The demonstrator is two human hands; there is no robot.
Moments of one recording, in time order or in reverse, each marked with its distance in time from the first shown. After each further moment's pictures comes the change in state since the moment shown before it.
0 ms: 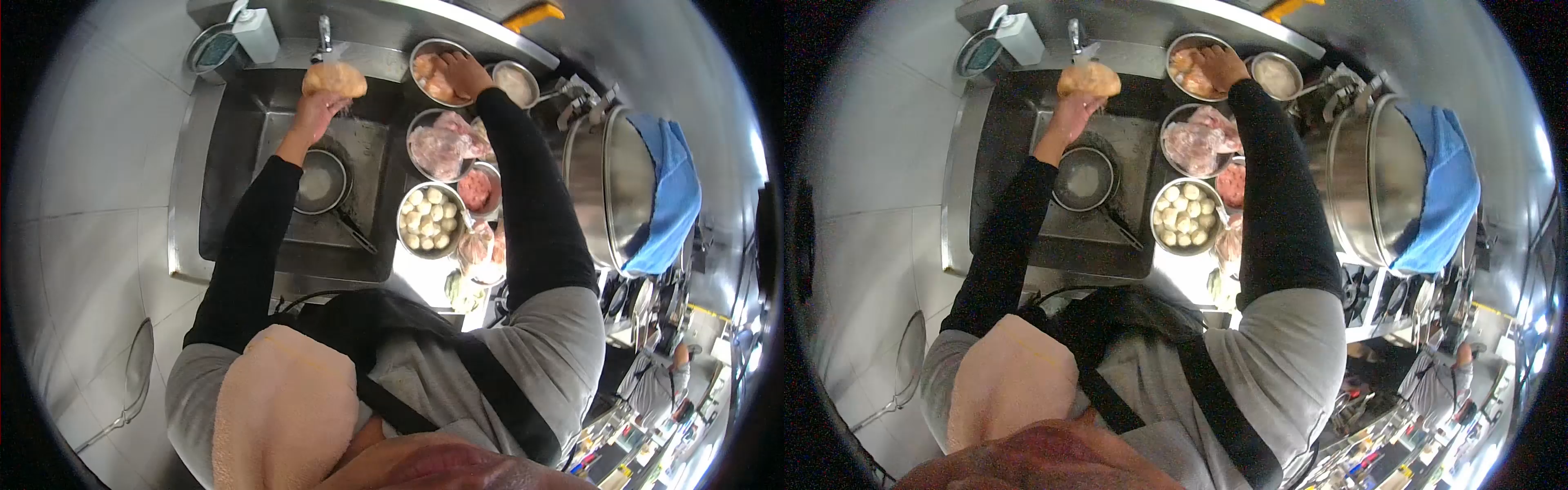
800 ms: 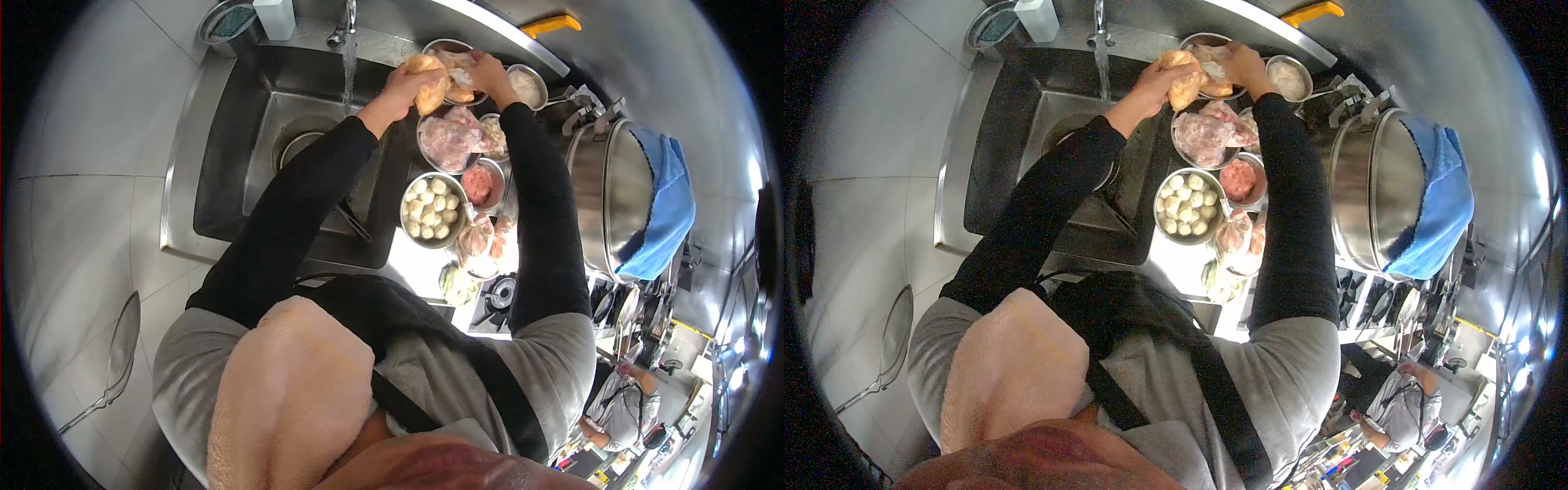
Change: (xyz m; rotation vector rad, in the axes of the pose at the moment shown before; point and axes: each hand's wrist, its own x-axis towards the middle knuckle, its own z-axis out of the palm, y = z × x) left_hand 0.021 -0.060 0.150 0.200 0.053 -0.140; right_hand -0.008 0.001 -0.026 0.704 0.003 0.559
